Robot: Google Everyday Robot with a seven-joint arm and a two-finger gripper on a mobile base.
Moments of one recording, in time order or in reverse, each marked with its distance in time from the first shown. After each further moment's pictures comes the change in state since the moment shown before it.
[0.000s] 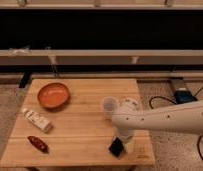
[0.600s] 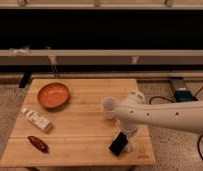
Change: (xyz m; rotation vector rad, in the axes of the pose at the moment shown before) arm 0.026 -0.001 -0.046 0.021 0.018 -0.002
